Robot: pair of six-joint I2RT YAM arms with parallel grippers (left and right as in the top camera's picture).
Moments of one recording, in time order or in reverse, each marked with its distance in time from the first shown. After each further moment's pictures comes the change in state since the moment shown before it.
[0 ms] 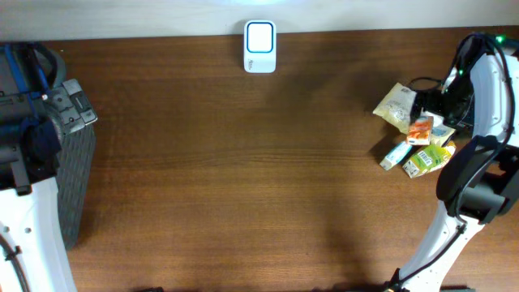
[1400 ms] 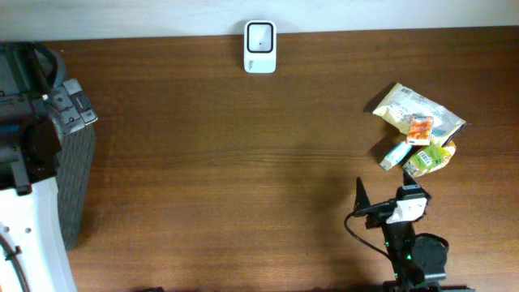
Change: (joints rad) left arm 0.000 0.000 0.000 0.000 0.000 0.000; right arm 0.377 -2.210 -2.103 1.498 -0.016 -0.106
